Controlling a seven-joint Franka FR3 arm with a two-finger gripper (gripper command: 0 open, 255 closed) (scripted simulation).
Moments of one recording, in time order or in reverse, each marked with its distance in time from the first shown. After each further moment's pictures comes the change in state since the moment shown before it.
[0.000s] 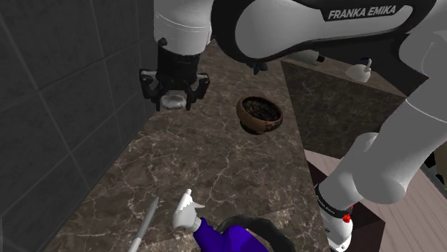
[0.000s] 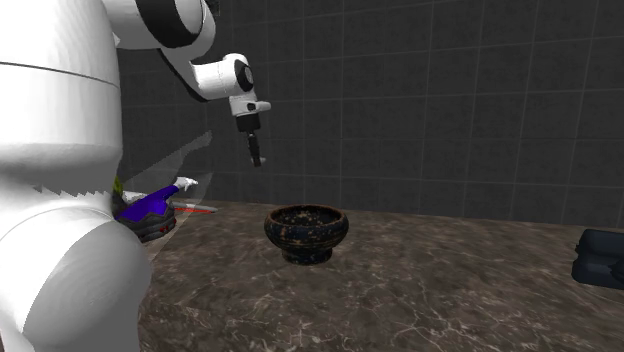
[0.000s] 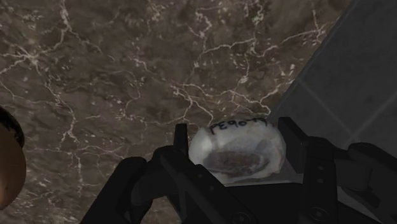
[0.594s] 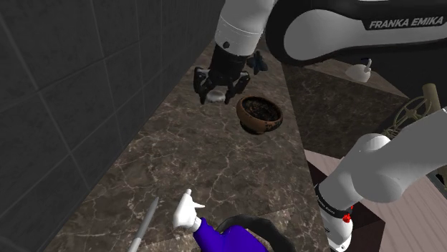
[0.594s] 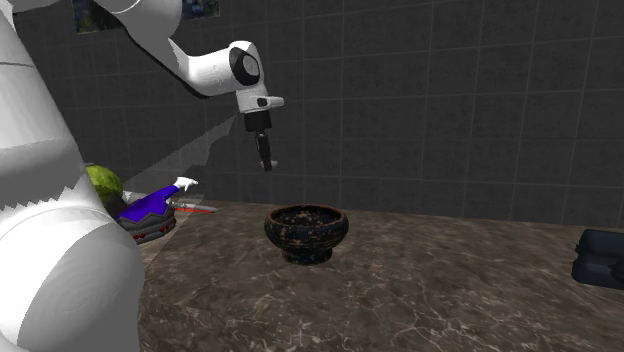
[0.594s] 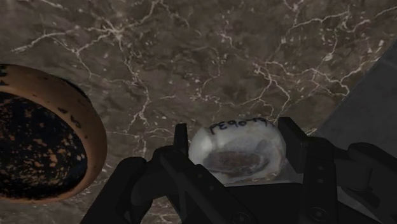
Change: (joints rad) arm -0.073 -0.339 -0.128 -0.349 0.172 0.082 -0.249
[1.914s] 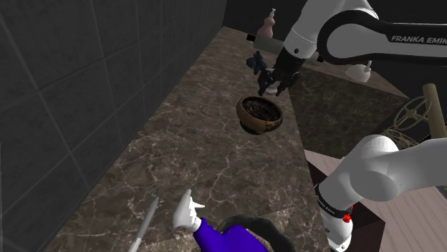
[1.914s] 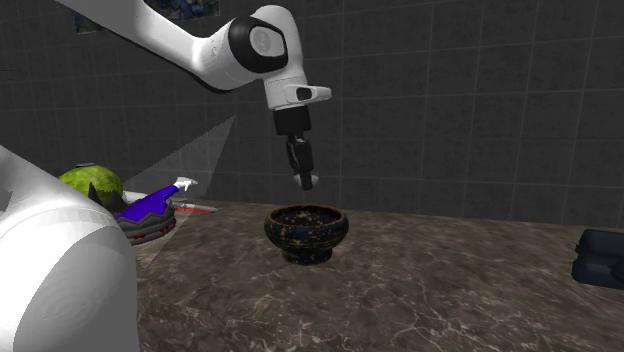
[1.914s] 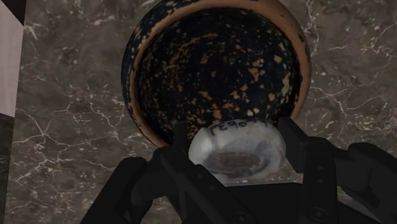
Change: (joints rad) arm -0.084 -0.415 -0.362 -0.408 -0.011 0.025 -0.448
